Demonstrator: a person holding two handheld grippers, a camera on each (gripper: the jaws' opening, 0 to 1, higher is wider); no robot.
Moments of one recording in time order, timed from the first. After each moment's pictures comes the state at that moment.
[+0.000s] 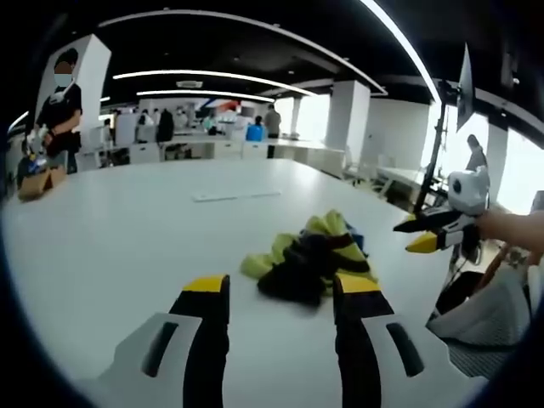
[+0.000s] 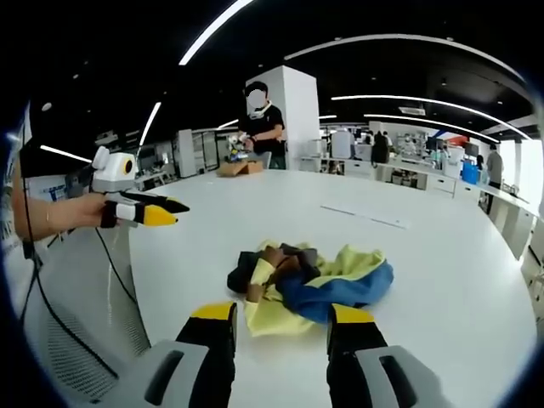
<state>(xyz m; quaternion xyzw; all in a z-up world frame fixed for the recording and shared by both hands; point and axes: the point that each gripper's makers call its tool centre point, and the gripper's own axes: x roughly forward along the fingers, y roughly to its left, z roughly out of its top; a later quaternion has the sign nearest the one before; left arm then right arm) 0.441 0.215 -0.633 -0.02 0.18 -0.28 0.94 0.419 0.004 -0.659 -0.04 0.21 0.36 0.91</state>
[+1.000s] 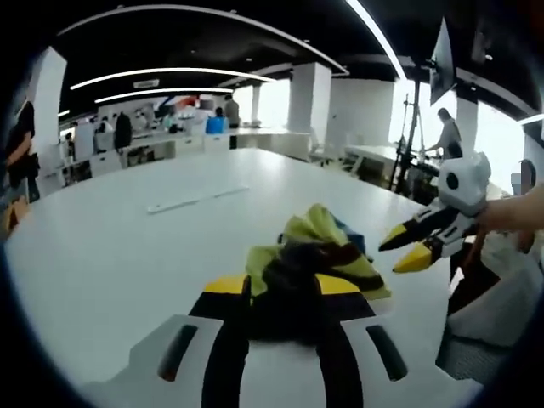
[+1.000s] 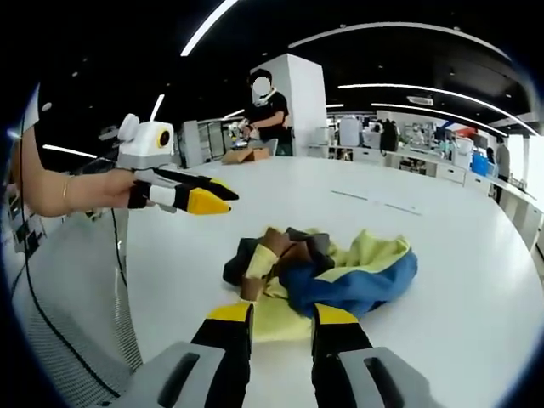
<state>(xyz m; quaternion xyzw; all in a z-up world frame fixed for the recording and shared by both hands) 0.502 0.151 -0.655 0.04 0.20 -0.37 0.91 0.439 0.024 -0.692 -0.05 0.24 0.38 0.89</state>
